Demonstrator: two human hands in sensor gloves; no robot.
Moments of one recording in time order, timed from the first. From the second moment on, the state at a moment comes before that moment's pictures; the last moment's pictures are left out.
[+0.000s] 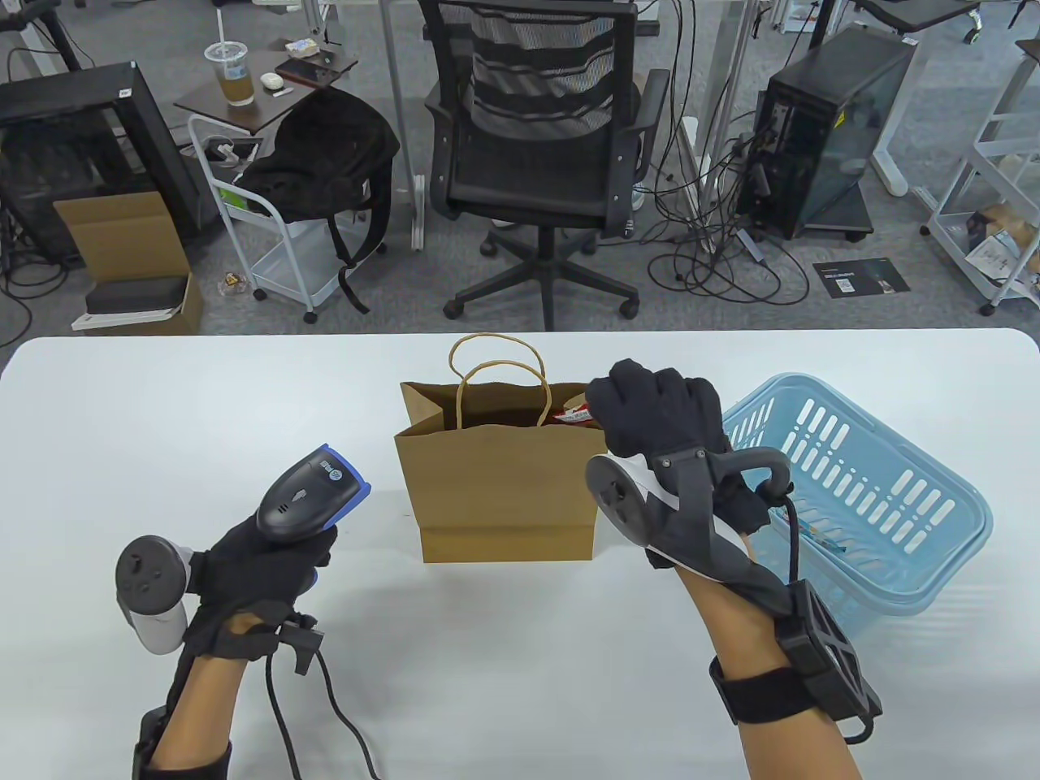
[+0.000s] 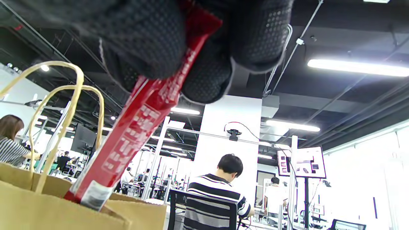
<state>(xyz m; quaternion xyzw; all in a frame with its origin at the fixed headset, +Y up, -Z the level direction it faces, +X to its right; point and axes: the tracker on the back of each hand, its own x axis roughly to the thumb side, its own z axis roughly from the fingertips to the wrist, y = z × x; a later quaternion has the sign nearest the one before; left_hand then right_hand) -0.329 -0.671 -0.334 0.14 -0.16 0.58 0.79 0.081 -0.482 -0.311 -0.08 0.34 -0.94 0.06</state>
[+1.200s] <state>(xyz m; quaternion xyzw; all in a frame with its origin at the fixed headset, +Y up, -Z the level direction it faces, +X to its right) -0.323 -0.673 -0.336 0.13 -0.17 0.56 0.80 0.059 -0.529 -0.354 -0.15 0.27 -0.95 0.06</state>
